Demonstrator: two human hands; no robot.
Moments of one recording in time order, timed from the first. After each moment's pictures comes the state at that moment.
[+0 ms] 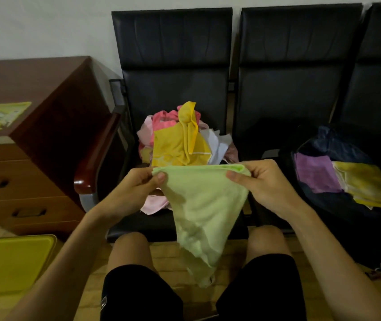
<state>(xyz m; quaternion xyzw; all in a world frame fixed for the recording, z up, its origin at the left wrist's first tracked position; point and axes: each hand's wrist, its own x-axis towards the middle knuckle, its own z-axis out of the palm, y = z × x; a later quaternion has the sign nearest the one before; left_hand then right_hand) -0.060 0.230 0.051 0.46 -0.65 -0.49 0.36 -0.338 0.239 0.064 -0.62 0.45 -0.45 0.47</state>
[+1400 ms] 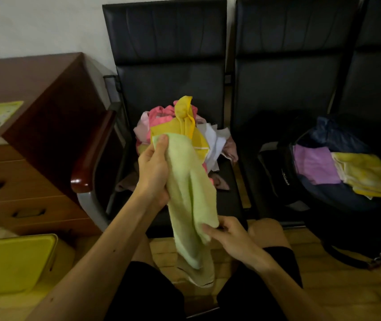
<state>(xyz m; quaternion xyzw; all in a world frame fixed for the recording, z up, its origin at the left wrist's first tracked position) -0.139 0.216 0.069 0.52 -0.32 -0.52 0.59 -0.300 0.293 -0.030 -0.49 0.50 -0.32 0.64</state>
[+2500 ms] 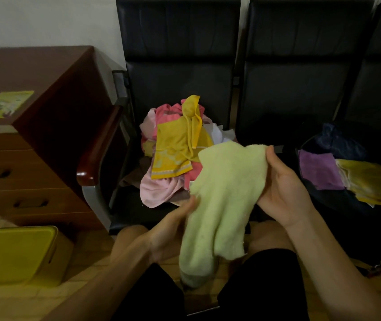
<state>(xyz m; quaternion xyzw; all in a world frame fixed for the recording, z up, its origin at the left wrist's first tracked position) -0.120 0.286 0.008 0.42 -0.25 -0.80 0.34 -0.323 0.255 0.073 -0.20 0.31 -0.56 0.74</state>
